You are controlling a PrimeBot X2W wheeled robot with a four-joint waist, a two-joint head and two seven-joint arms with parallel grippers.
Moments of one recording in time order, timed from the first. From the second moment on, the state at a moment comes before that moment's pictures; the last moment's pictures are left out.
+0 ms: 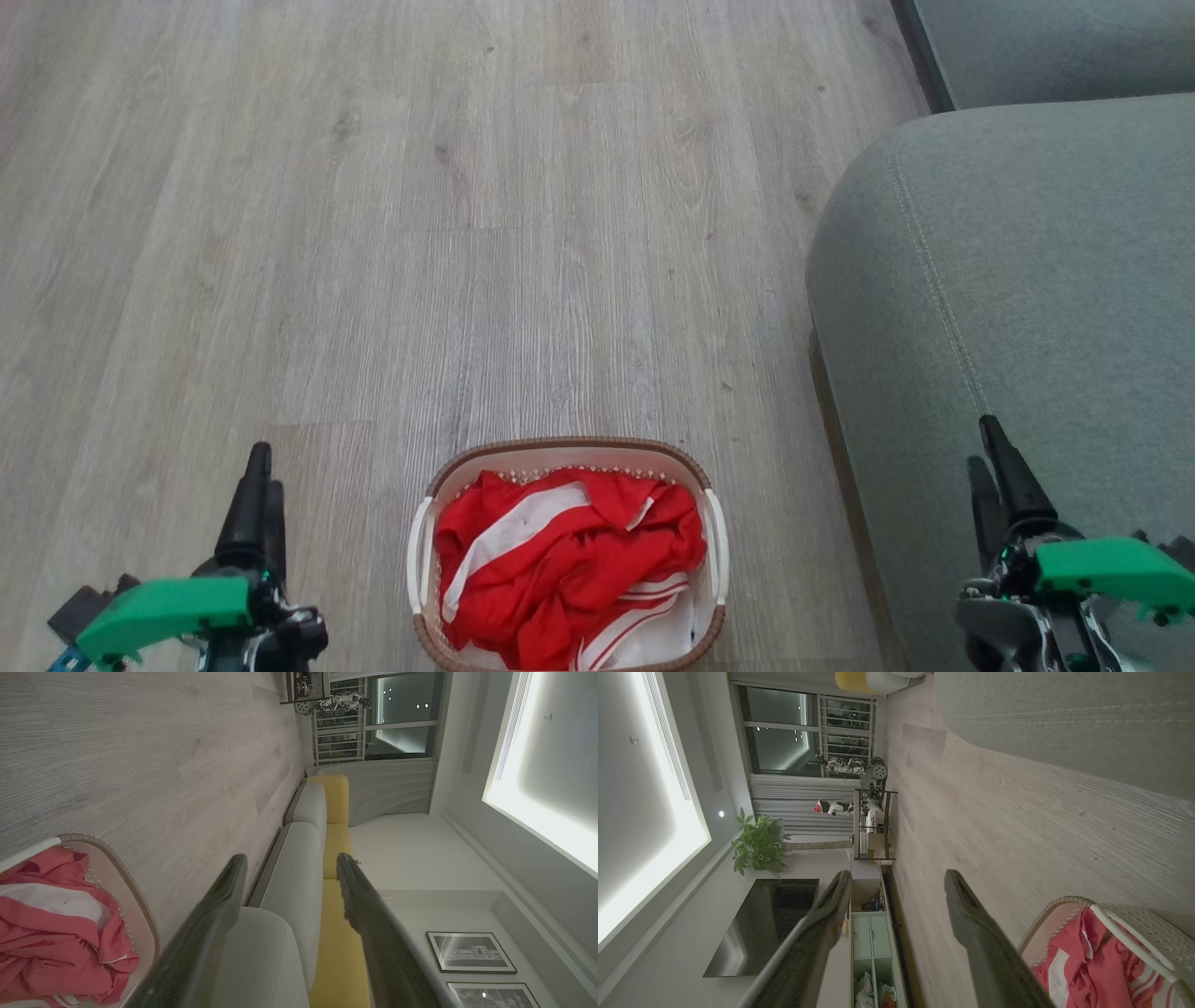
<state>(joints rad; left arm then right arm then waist) 0.00 0.03 0.05 0.28 -1.52 -0.12 0.04 0.00 -0.04 -0.09 0.26 1.55 0.13 0.05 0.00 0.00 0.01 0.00</state>
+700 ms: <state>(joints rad) 0.00 0.03 0.00 0.20 -1.21 -0.09 -0.01 0.00 -0.08 -0.03 0.17 1.28 0.13 -0.01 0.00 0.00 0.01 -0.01</state>
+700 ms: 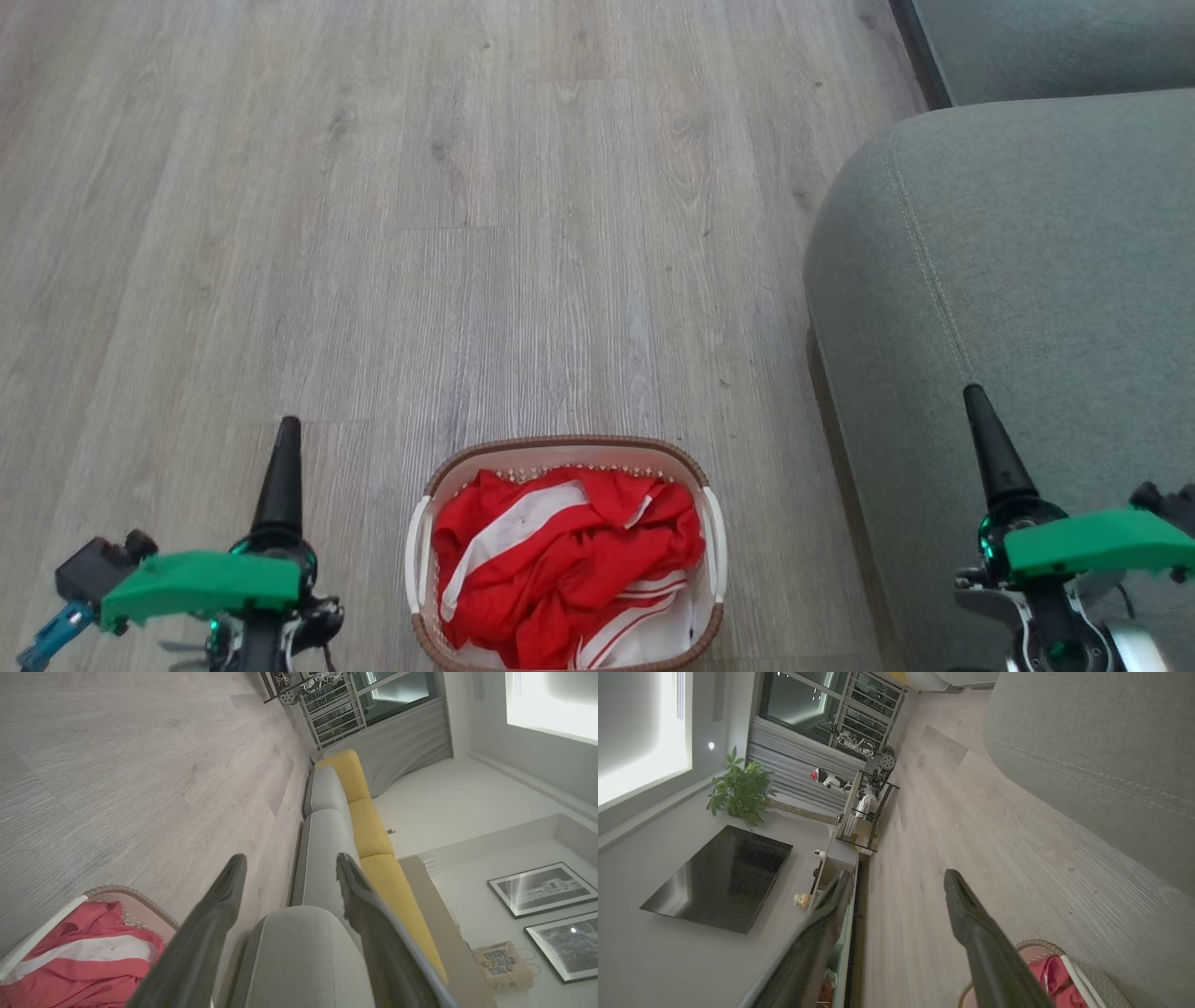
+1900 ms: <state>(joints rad) 0.00 0.03 -0.11 0.15 -0.69 0.01 -0.11 0.00 -0.13 0.05 0.10 0.75 0.13 -0.11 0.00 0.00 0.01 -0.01</state>
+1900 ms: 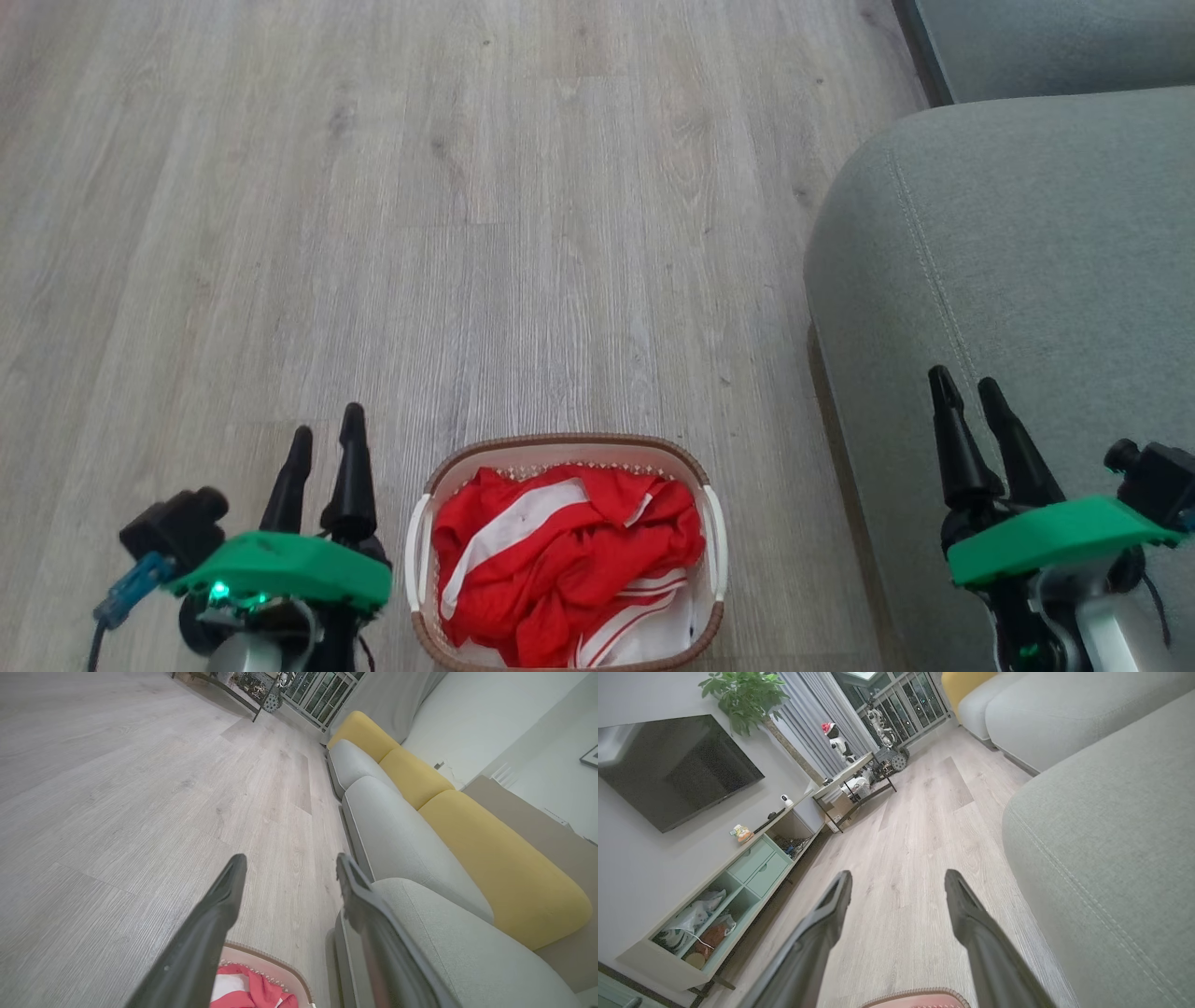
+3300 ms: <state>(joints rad) -0.01 0.04 -0.19 0.06 -0.18 0.07 -0.24 -0.01 -0.18 0.11 0.00 0.30 0.13 -0.24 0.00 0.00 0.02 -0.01</state>
